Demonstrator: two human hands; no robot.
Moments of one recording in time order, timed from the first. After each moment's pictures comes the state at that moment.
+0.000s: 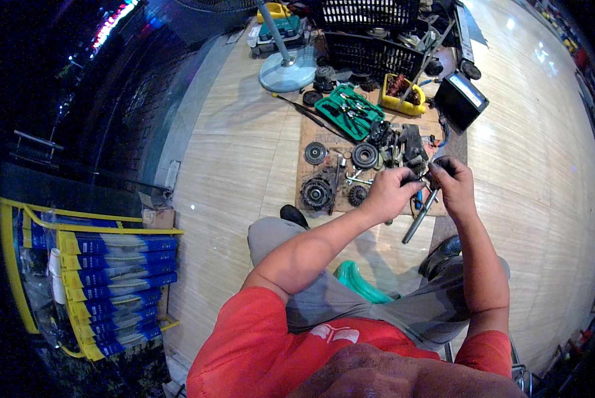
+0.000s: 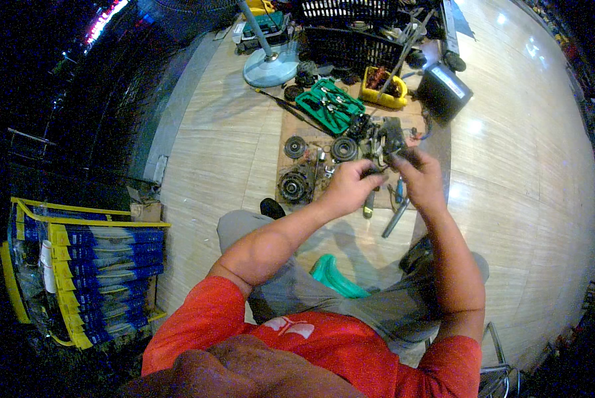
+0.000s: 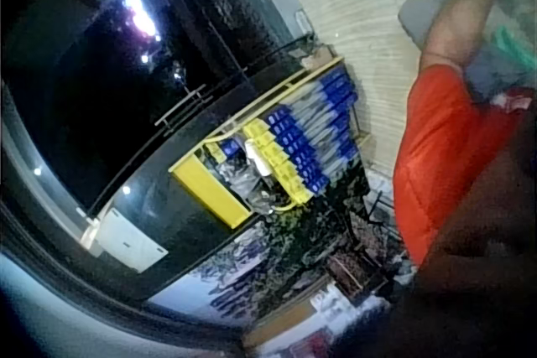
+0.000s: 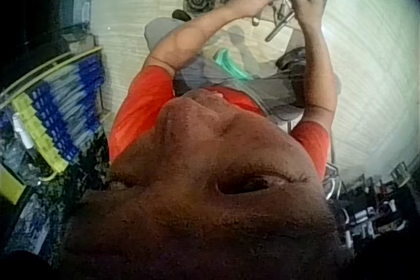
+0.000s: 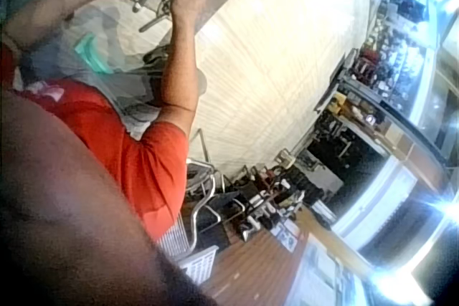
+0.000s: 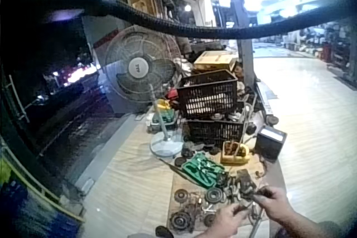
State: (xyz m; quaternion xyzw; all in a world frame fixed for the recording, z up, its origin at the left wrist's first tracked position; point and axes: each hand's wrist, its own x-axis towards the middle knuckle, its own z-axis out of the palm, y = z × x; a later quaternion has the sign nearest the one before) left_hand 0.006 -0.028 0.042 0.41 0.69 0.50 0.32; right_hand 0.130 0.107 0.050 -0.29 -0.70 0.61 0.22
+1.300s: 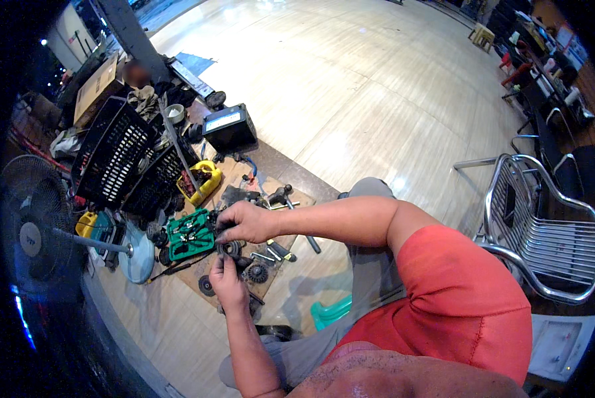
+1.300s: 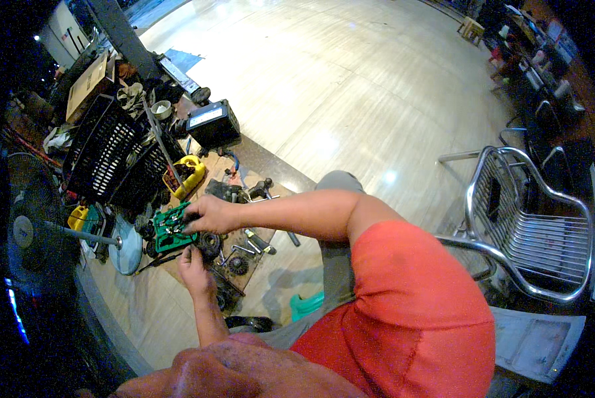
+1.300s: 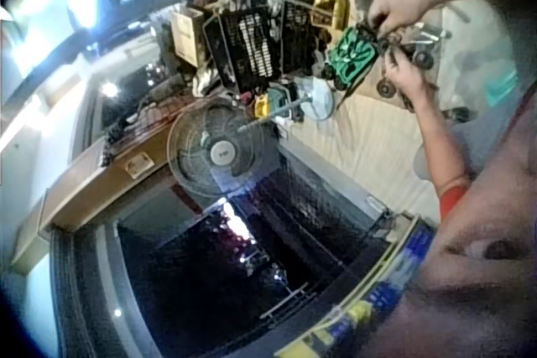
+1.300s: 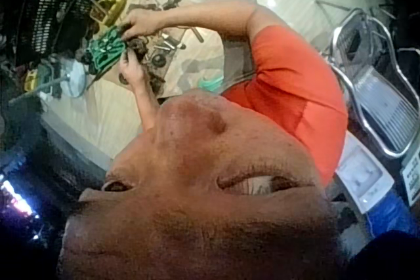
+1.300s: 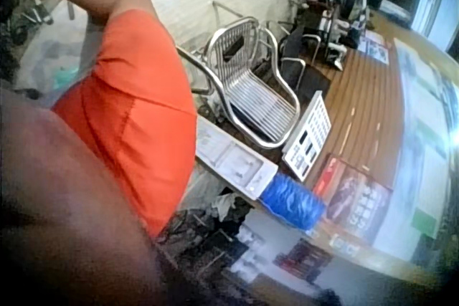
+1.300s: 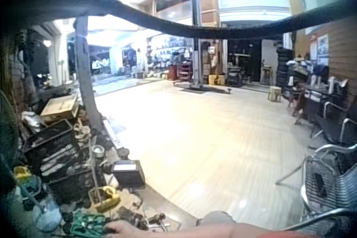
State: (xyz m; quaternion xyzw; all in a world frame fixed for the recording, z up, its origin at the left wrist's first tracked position) left_hand 0.018 -0.025 0.040 0.31 0.53 0.63 0.47; right_hand 0.139 0.108 0.057 -0.16 -0.74 0.55 0.34
